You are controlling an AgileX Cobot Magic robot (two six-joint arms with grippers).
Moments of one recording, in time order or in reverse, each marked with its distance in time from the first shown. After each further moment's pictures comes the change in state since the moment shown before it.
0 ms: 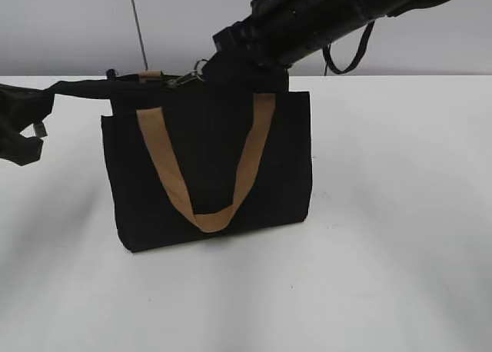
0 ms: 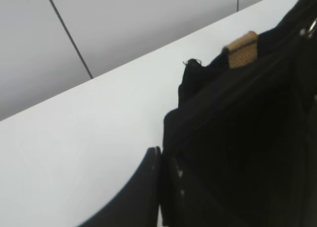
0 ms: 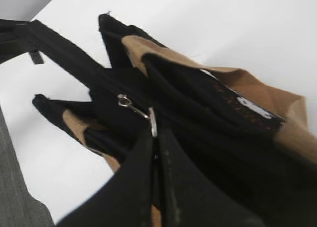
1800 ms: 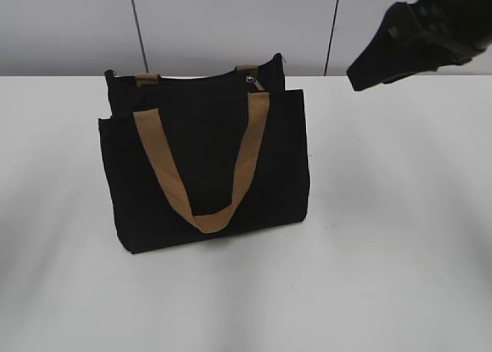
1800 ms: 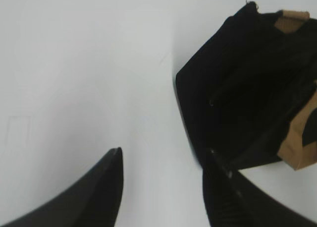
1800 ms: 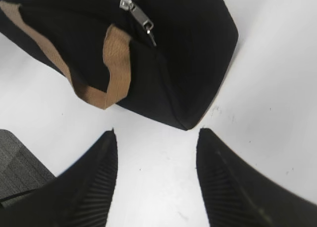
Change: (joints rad) left arm -0.121 -0.280 -0.191 -0.603 0.885 0.009; right arm -0.217 -0.401 0.195 -0.404 0.235 0.308
